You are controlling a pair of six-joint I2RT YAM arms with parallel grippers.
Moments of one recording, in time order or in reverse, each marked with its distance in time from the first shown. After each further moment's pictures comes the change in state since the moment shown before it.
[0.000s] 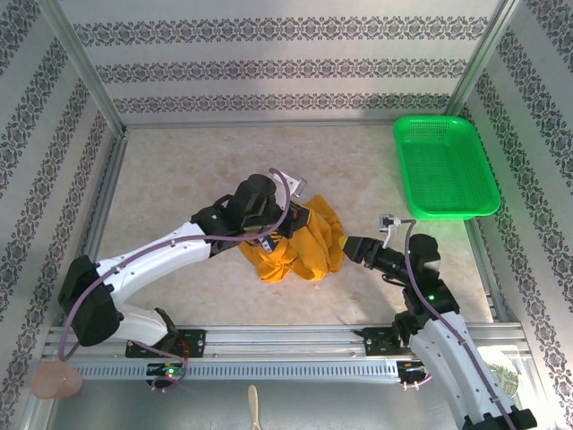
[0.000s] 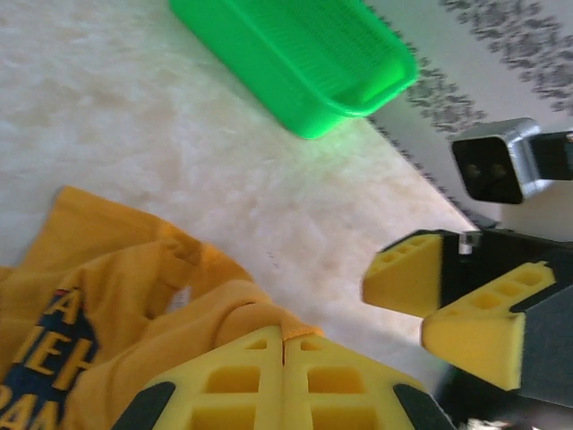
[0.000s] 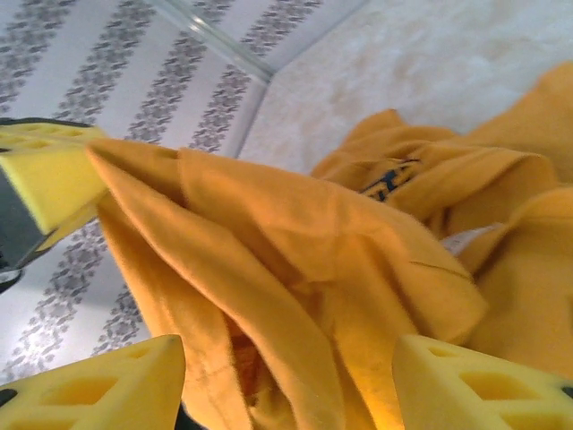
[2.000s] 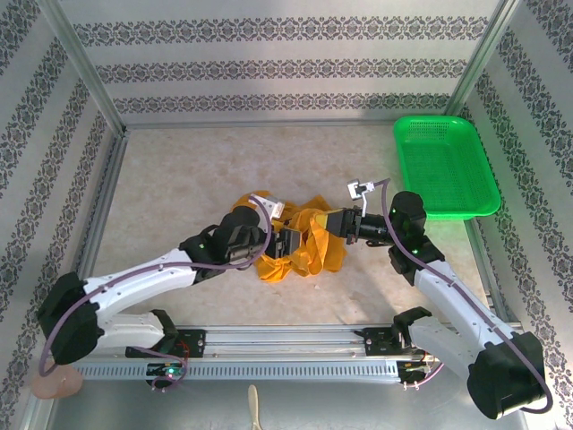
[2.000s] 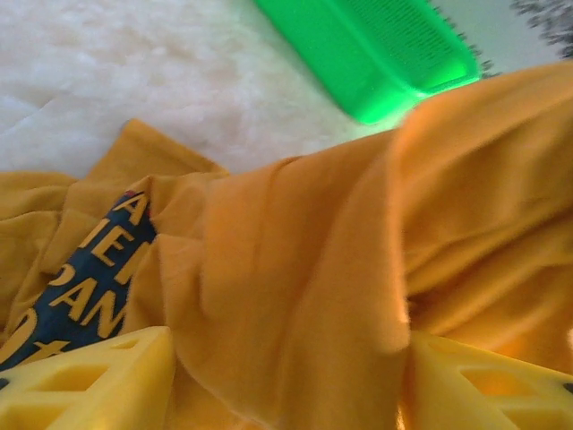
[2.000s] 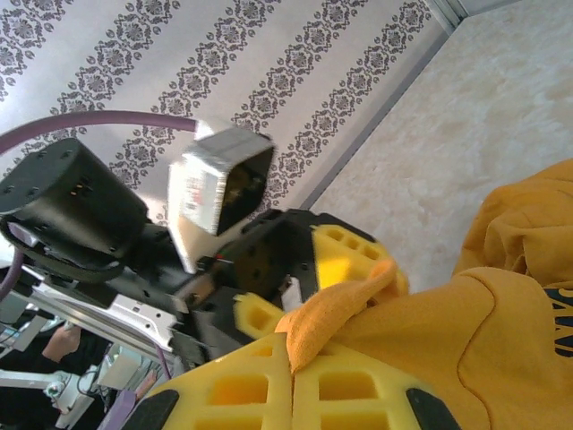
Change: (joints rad) left arm -0.040 -0.140 -0.316 0.168 -0.203 -0.093; right arm 0.080 0.496 0.283 0.334 -0.314 -0.067
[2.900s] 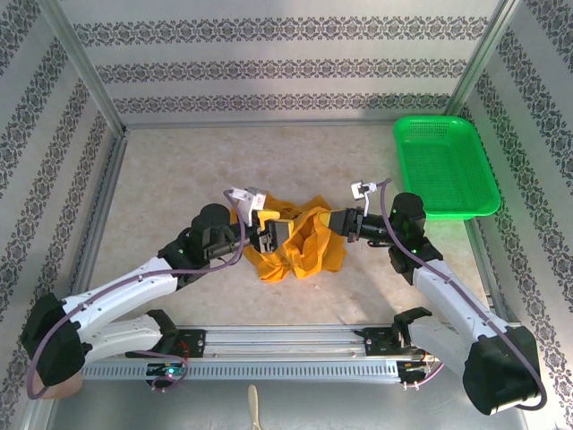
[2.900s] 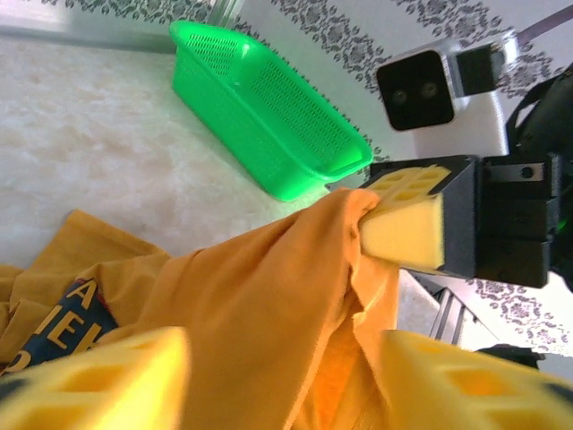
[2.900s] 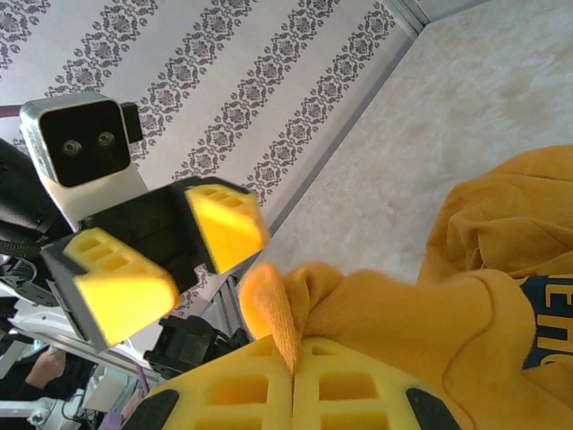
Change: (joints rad) left arm 0.098 -0.162 -0.092 0.188 0.194 -0.023; right arm -0.046 0.031 -0.043 0.045 0.011 0.009
